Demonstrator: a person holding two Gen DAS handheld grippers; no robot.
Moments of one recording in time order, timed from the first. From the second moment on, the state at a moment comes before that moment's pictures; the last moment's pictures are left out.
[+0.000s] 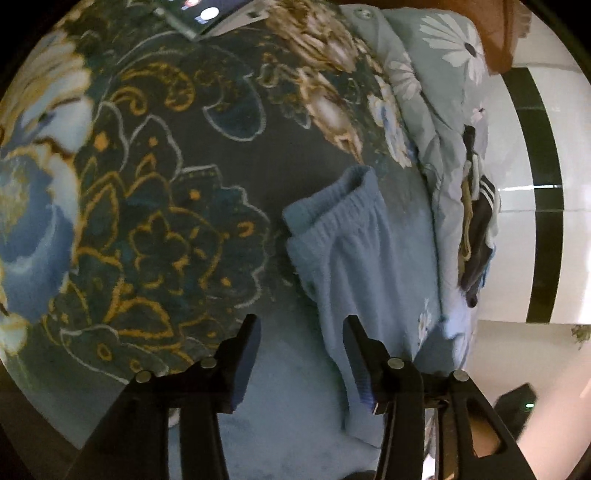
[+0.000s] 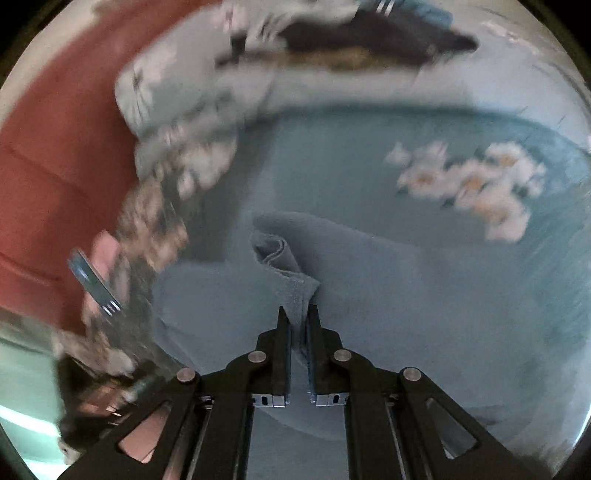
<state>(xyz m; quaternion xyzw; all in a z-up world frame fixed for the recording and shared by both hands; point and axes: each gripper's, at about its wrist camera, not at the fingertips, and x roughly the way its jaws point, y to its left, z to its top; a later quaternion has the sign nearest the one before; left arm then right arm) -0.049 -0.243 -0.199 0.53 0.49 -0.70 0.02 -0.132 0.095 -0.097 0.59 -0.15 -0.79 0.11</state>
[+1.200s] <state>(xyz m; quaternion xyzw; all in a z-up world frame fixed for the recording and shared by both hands) -0.106 -0.214 -0.162 0.47 0.41 -0.78 0.02 -0.068 0.205 -0.091 0.56 -0.25 -0.79 0.05</state>
